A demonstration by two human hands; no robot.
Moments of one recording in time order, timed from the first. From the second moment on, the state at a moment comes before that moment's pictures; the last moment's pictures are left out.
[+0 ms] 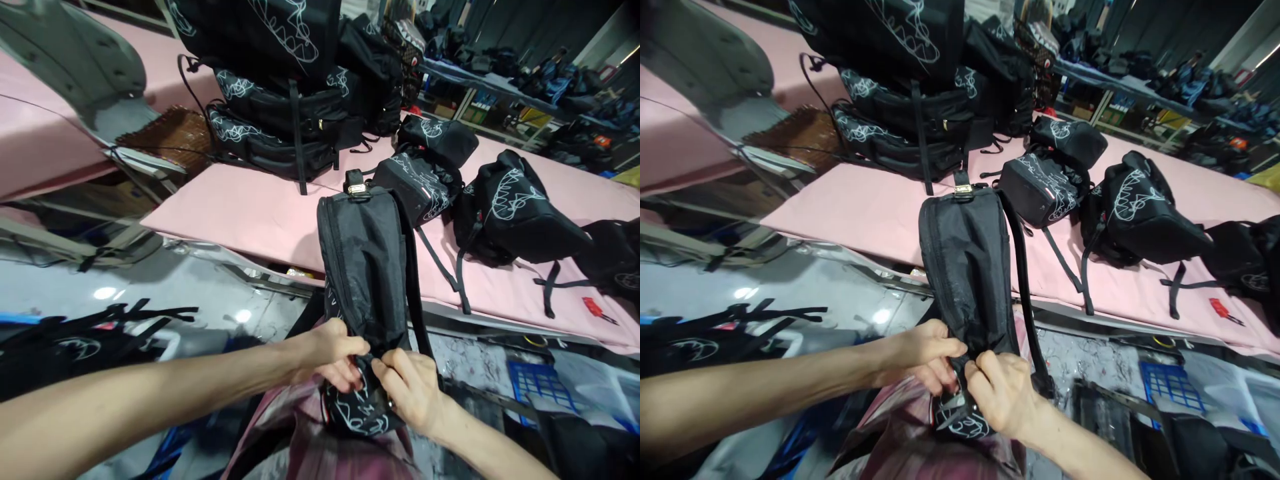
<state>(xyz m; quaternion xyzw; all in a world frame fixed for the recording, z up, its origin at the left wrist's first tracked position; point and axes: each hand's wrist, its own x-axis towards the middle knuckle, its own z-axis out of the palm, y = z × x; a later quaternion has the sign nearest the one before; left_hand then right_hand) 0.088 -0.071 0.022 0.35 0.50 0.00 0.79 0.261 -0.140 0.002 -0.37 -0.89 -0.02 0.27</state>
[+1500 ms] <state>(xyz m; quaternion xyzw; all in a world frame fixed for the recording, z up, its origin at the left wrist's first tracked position) 0.082 -0.097 0.012 0.93 0.13 0.33 0.07 0.307 -0.159 0.018 -0.37 -0.88 0.00 0.28</state>
